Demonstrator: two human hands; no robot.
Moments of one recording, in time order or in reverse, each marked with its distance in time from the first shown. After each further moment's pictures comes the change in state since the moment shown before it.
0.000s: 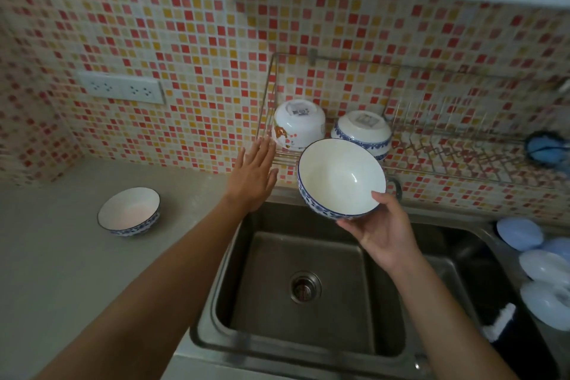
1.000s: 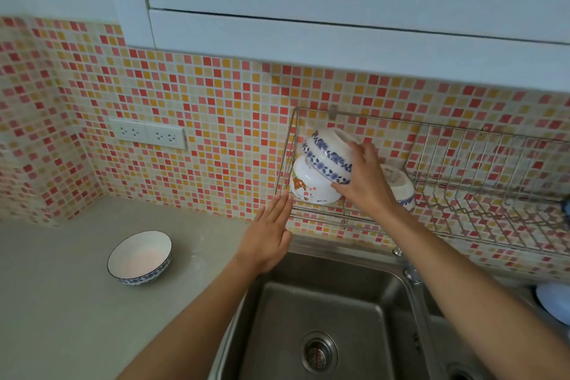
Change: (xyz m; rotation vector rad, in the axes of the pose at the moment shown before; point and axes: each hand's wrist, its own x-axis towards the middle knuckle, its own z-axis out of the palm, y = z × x) left_hand -0.004 -0.007 -0.002 -0.256 -0.020 0.023; right_hand 0.146 -0.060 0.101 -1.843 0.071 -0.962
